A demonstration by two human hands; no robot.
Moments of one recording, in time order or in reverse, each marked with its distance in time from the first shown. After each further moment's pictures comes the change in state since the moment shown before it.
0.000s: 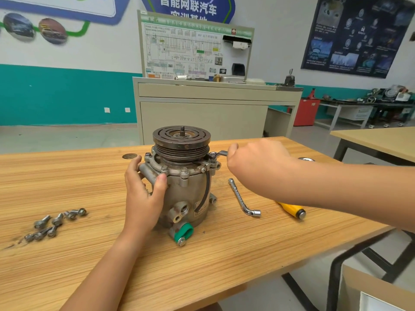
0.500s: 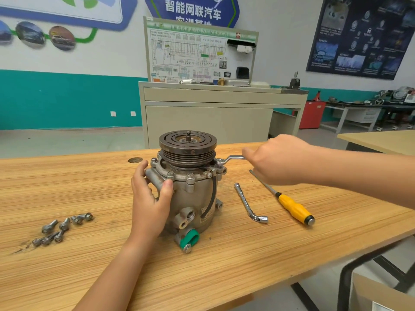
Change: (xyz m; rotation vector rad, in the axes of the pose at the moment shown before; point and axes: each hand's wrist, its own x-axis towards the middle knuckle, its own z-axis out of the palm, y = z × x) left_hand -0.001 0.000 0.001 0.000 0.008 0.007; right_hand 0.027 0.038 0.042 -0.003 0.156 -0.096
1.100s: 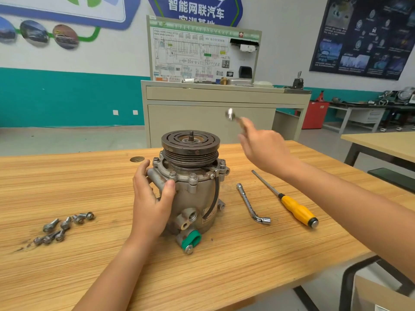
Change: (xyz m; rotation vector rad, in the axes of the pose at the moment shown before) left_hand 0.002 -0.001 -0.001 0.007 -0.017 -0.002; right_hand 0.048 -0.006 0.040 0.522 0.531 0.312
